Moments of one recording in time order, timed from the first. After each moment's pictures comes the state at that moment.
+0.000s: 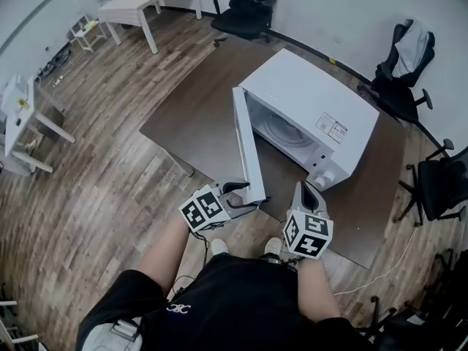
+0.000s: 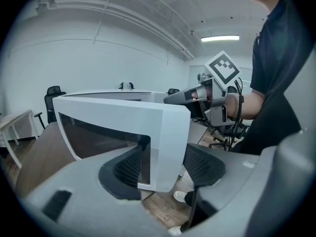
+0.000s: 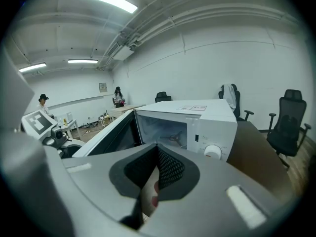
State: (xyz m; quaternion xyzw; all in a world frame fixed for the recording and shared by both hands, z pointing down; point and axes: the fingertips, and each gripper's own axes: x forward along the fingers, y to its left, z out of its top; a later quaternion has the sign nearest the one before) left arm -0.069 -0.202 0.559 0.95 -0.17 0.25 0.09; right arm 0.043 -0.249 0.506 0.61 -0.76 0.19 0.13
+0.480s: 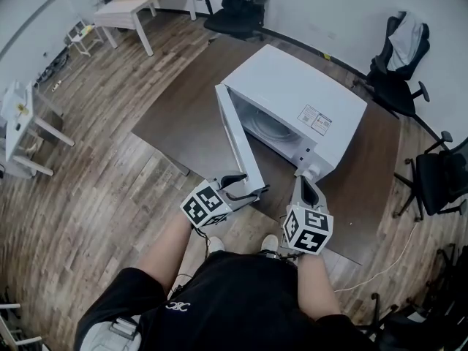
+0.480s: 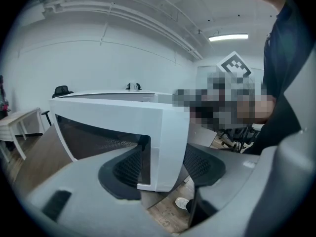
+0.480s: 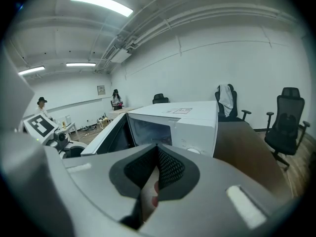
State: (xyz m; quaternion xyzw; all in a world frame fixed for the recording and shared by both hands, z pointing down) left arm -0.026 -0.219 0.559 0.94 -0.22 0.24 0.10; right arm 0.093 -0.248 0.502 0.62 -0.76 0.19 0.11
